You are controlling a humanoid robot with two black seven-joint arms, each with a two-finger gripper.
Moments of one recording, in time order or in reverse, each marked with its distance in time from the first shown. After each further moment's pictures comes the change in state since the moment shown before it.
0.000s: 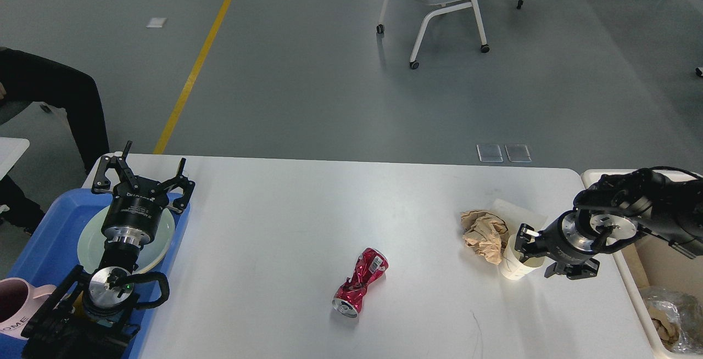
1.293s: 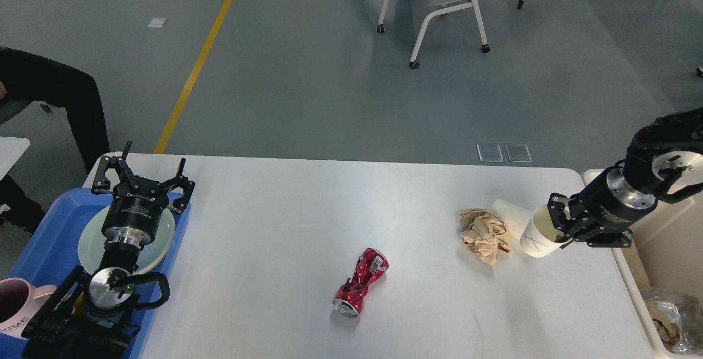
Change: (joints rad) left arm 0.000 -0.001 0.000 0.000 0.000 0.000 0.000; right arm 0.442 -0.153 -0.166 0.314 0.024 0.196 -0.017
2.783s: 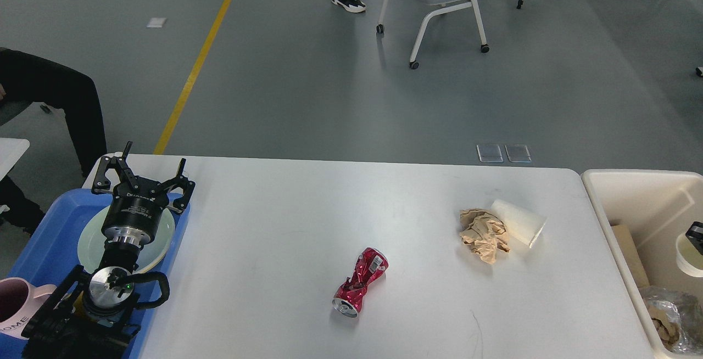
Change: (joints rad) left arm 0.000 0.000 0.000 0.000 0.000 0.000 0.000; right arm -0.206 -0.163 -0.238 -0.101 0.005 -0.417 0.000
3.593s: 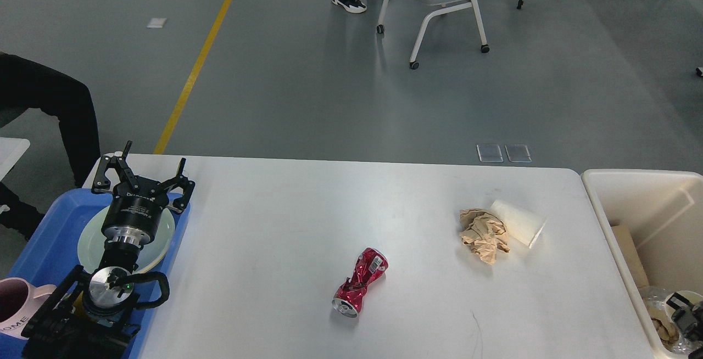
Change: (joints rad) left arm 0.000 0.000 0.000 0.000 0.000 0.000 0.000; right arm -1.013 0.266 0.461 -1.012 0.056 -0.133 -0.001
